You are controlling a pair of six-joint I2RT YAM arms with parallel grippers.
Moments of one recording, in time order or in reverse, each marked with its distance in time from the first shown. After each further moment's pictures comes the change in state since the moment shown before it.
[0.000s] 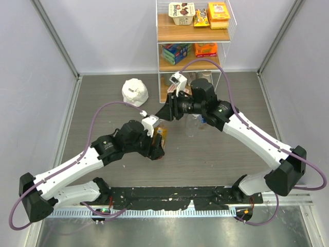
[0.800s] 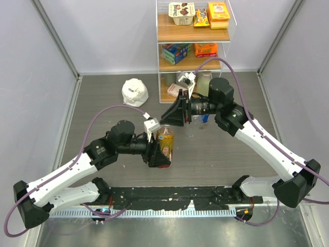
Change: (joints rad) left arm 0.002 -0.111 -0.042 0.190 0.435 0.000; right arm -0.053 -0.146 -0.067 0.182 -0.412 -0.028
